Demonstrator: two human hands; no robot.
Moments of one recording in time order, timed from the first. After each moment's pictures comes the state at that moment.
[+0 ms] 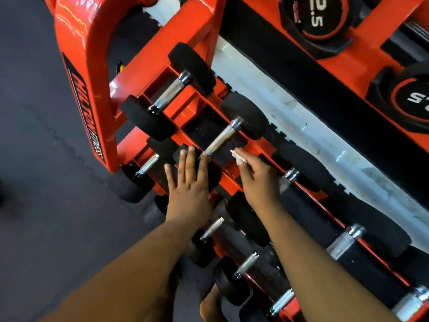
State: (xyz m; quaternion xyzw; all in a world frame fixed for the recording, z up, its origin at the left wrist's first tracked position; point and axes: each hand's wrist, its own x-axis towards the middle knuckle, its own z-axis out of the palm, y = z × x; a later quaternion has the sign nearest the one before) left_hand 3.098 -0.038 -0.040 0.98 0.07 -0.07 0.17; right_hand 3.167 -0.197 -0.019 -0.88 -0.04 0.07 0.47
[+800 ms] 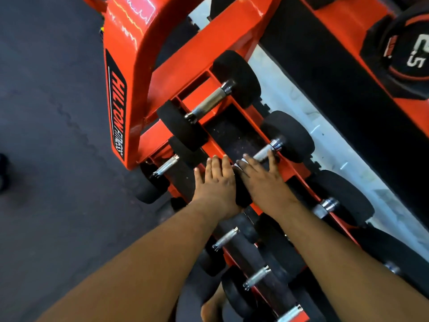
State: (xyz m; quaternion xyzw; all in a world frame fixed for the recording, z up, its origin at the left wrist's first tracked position) left_hand 3.165 0.012 -0.031 0.91 0.09 -0.32 0.25; right_hand 3.222 -0.147 -0.071 -0.88 -0.43 0.10 -0.19
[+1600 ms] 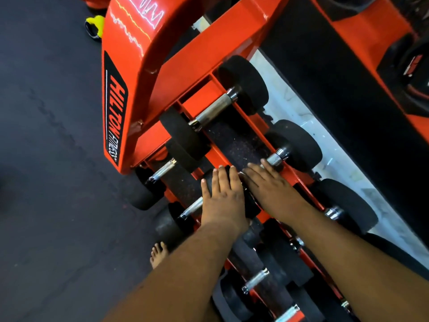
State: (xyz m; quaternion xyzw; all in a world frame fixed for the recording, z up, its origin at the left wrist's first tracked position) left_hand 3.160 0.014 -0.031 0.91 0.08 -0.31 0.25; right_hand 3.238 -0.147 -0.068 -0.86 -0.48 0.08 -0.16
